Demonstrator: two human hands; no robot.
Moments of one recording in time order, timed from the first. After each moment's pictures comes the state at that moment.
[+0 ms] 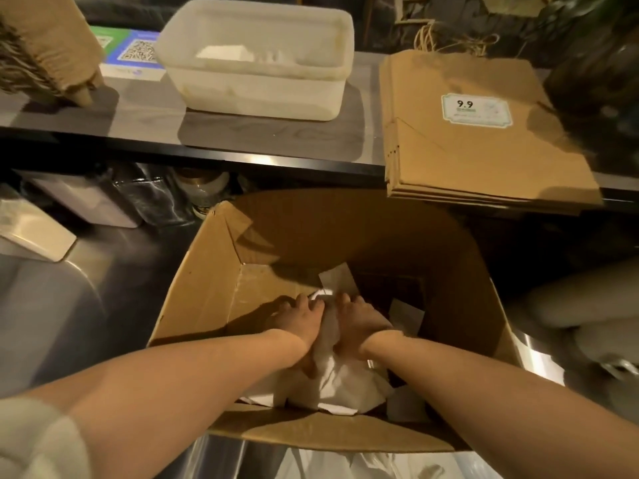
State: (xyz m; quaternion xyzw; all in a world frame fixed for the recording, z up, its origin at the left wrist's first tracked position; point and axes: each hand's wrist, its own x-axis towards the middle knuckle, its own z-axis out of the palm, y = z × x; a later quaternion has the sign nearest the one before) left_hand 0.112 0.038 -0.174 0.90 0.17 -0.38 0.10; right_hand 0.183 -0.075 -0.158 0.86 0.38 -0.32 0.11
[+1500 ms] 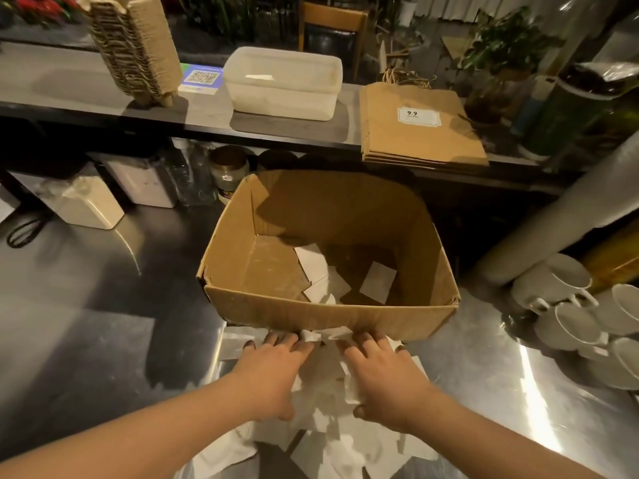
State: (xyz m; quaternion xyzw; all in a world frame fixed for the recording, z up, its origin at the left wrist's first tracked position) left_hand -0.106 -0.045 -0.078 0.94 0.06 -0.33 0.08; right_hand -0.002 -0.240 -0.065 0.85 0.47 -0.23 0.09
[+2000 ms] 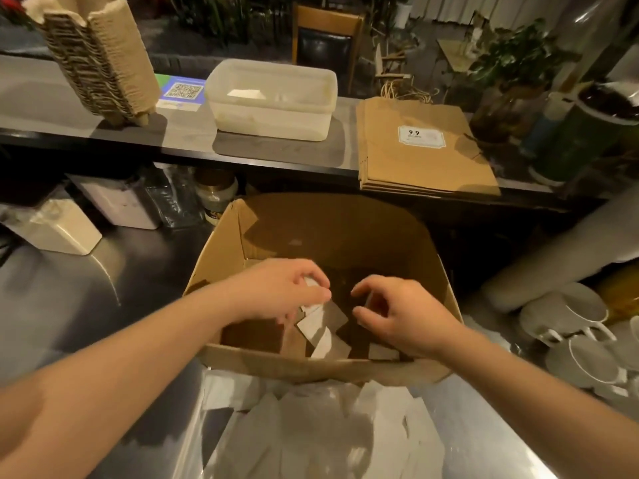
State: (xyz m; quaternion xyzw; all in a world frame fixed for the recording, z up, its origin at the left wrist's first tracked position) left_hand 0.021 0.030 0.031 0.88 0.12 -0.21 0.40; right_hand 0.121 -0.186 0.007 0.88 0.39 -0.21 -0.18
